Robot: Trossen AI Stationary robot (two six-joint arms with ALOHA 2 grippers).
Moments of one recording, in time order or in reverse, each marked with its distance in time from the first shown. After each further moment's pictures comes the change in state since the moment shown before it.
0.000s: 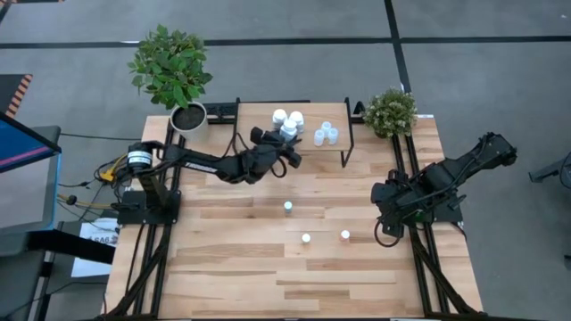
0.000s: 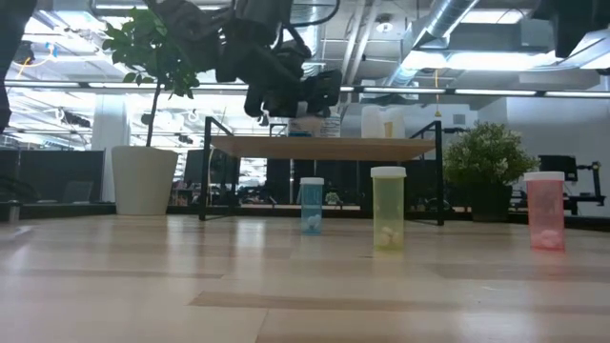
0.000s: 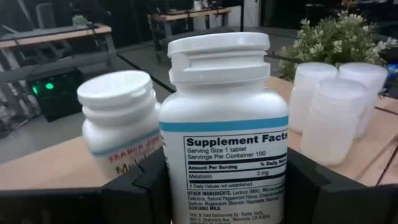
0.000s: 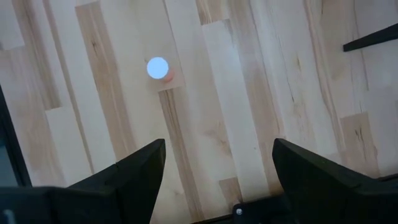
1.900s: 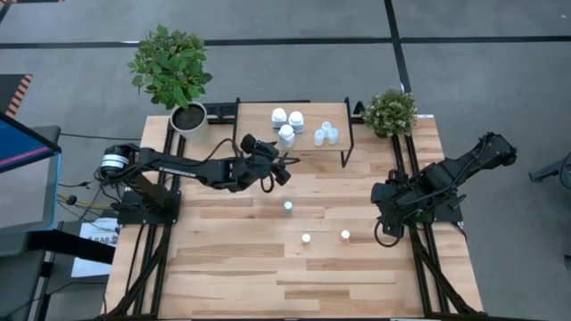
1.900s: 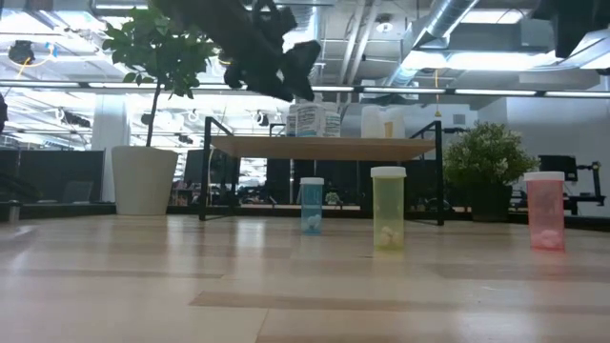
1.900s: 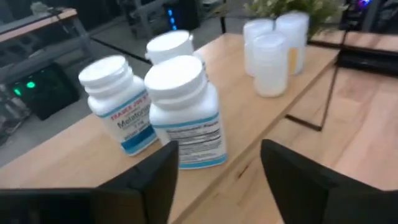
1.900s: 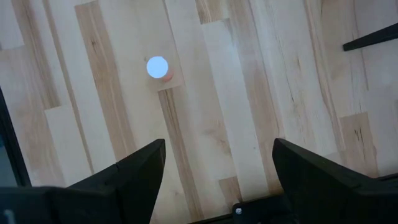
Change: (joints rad) left arm -0.117 -0.204 0.001 -0.467 0.010 -0.046; right arm 0.000 0.000 0.000 -0.001 -0.001 -0.001
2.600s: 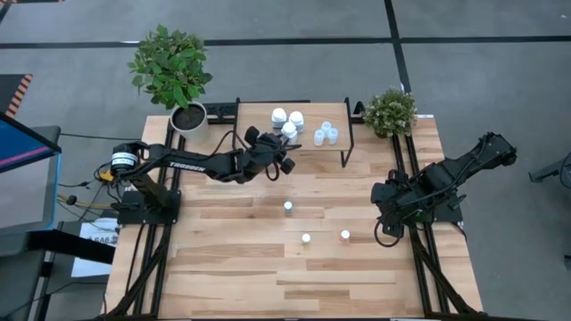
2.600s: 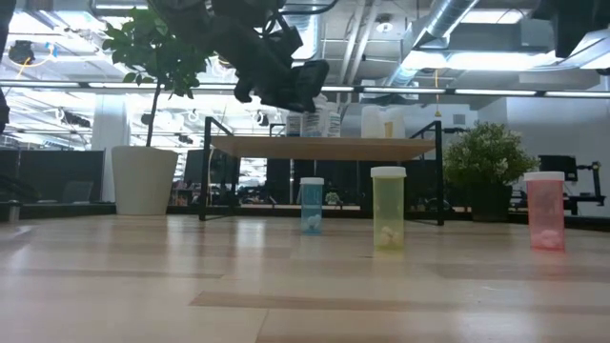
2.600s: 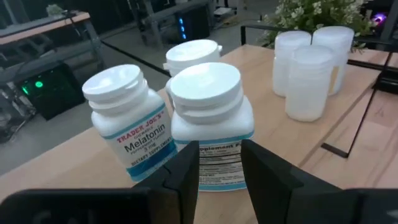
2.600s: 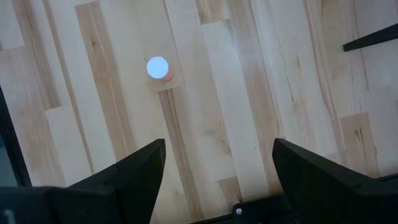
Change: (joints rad) left arm 0.093 0.073 0.001 0.166 0.042 0.046; right arm 0.000 0.000 0.000 0.001 0.000 0.000
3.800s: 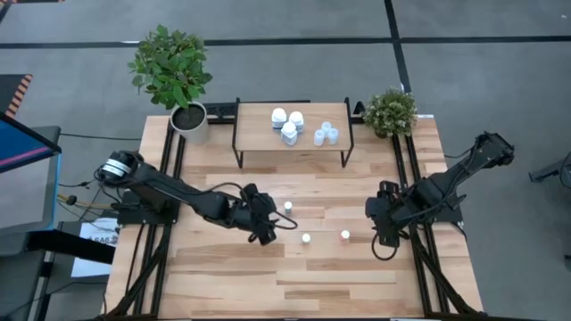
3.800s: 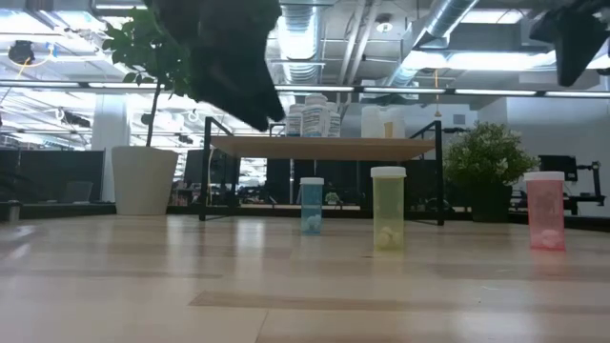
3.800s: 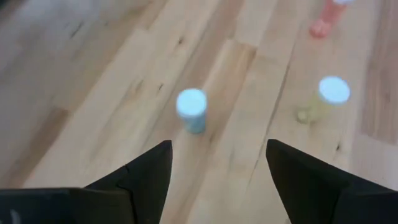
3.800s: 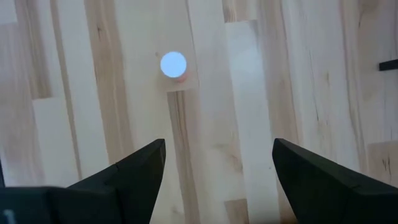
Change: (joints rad) left arm -0.435 -0.036 0.053 -0.640 0.263 -0.435; right arm 0.066 0.012 -0.163 0.193 0.021 -0.044
